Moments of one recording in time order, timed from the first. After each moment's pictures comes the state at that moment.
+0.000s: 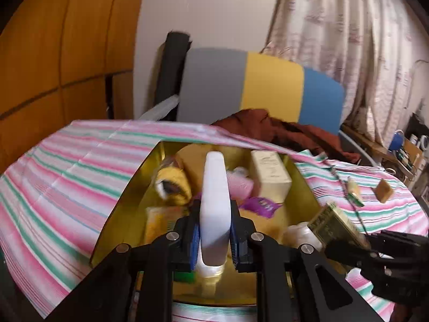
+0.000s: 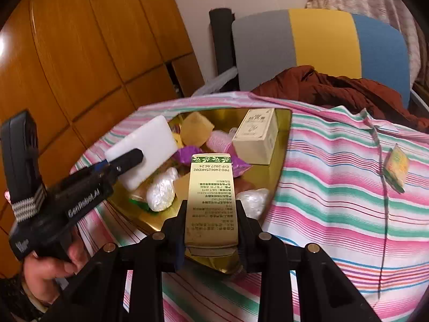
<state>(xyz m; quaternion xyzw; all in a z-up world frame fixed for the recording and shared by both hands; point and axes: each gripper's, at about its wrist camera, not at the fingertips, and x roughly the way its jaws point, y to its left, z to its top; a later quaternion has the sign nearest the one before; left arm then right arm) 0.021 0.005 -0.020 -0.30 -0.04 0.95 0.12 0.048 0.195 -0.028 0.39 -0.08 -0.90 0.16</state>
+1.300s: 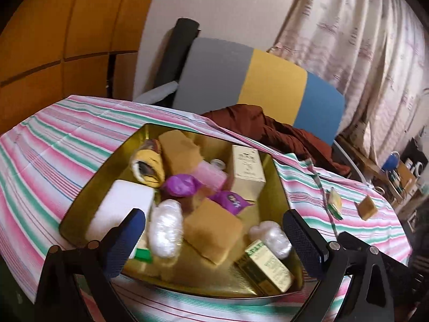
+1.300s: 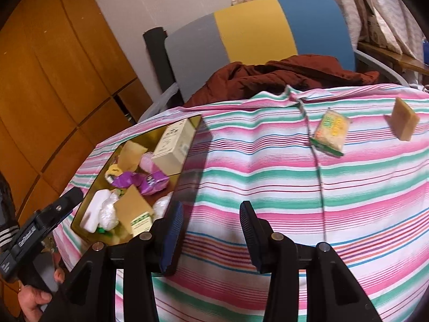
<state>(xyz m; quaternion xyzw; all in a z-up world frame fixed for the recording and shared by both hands) 0.038 0.041 -0.007 -0.32 -0.10 0.93 0.13 0.067 0.304 -0.032 0.36 -0.18 -0.91 0.03</state>
